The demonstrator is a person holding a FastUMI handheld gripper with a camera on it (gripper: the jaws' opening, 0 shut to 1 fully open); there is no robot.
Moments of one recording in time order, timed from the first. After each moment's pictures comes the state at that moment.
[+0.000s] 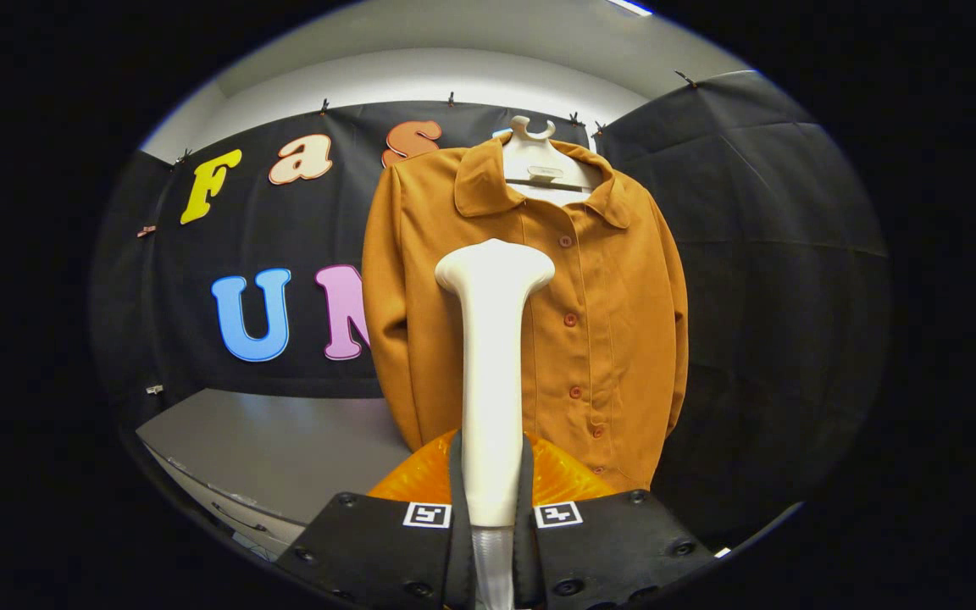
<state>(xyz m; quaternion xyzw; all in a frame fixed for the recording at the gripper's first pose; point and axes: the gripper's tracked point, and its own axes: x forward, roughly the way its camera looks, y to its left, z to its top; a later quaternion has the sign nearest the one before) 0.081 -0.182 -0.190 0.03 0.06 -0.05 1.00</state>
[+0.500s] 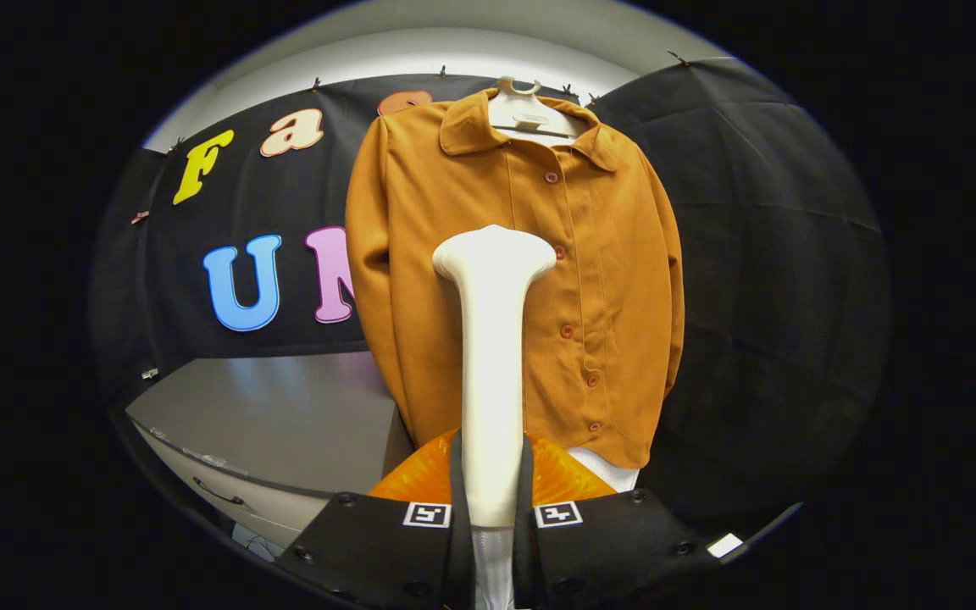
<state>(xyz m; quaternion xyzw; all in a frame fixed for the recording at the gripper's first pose) 0.070 -0.190 -0.255 0.04 0.12 -0.06 0.99</state>
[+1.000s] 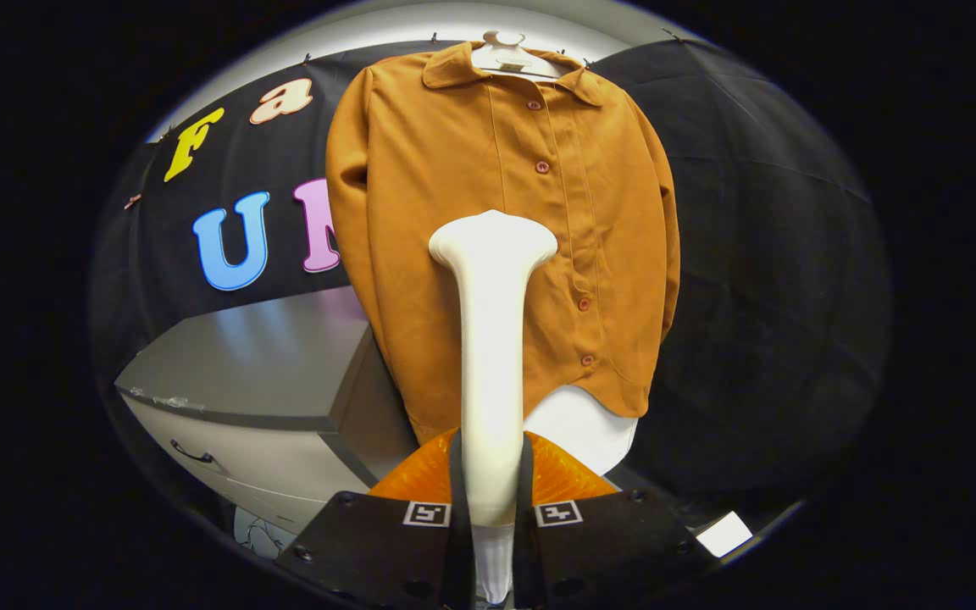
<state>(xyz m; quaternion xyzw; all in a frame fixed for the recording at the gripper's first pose) 0.047 -0.202 -0.331 0.04 0.20 -0.07 0.98</state>
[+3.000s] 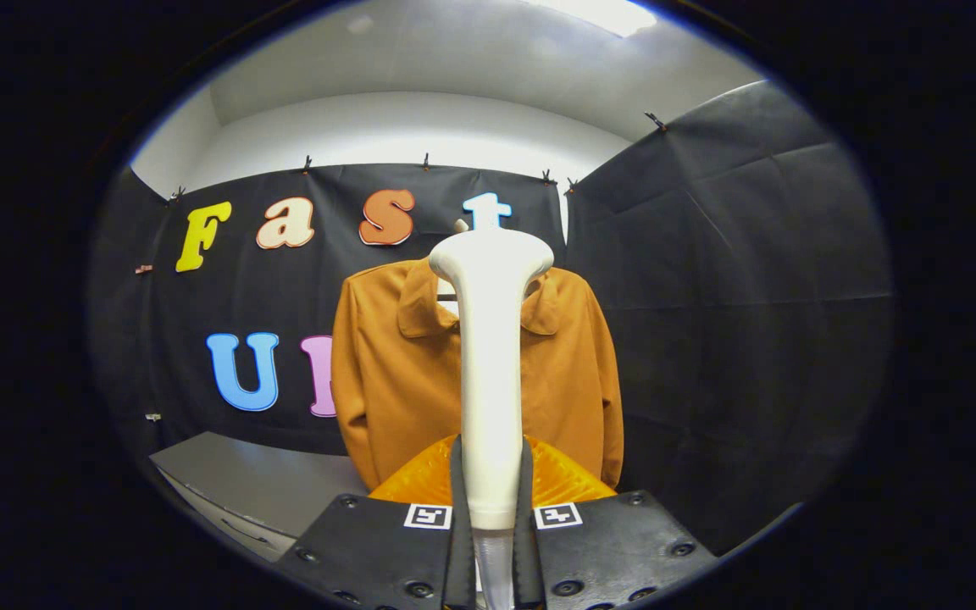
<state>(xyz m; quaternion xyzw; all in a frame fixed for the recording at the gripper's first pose) 0.035 -0.276 -0.067 0.03 -0.05 -0.09 0.99</state>
